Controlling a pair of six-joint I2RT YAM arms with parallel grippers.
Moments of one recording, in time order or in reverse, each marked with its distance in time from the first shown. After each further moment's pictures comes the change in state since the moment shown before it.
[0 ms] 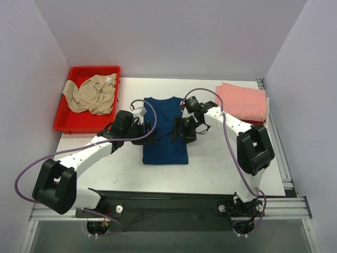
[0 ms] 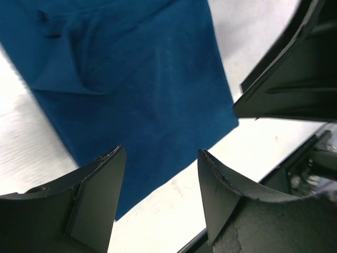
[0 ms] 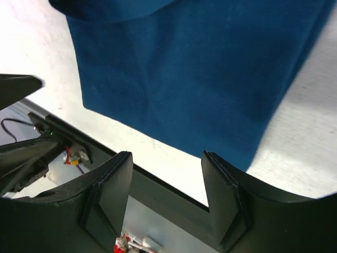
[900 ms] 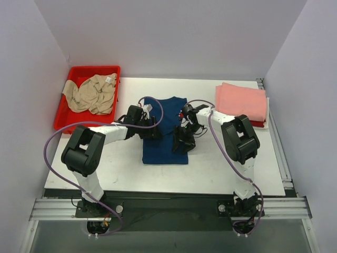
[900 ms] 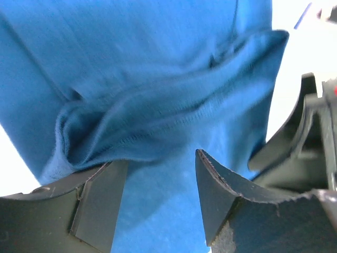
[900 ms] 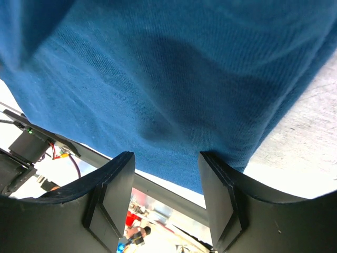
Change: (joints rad) left arm 0.032 0.460 0.163 0.192 0.051 -0.074; right arm -0.002 0.228 0.031 -0.063 -0.086 -0.029
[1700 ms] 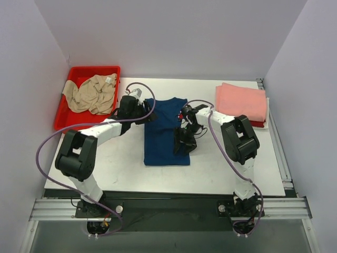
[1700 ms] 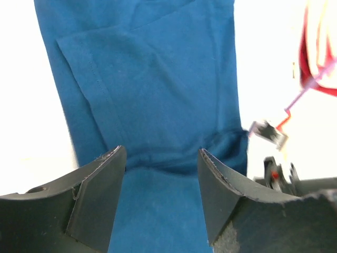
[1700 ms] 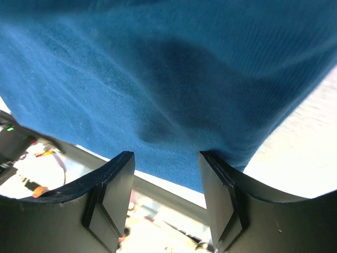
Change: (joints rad) left arm 0.056 -0.059 0.061 0.137 -0.185 -0.075; right arm 0.000 0.003 0.013 -0.051 0.028 -0.049
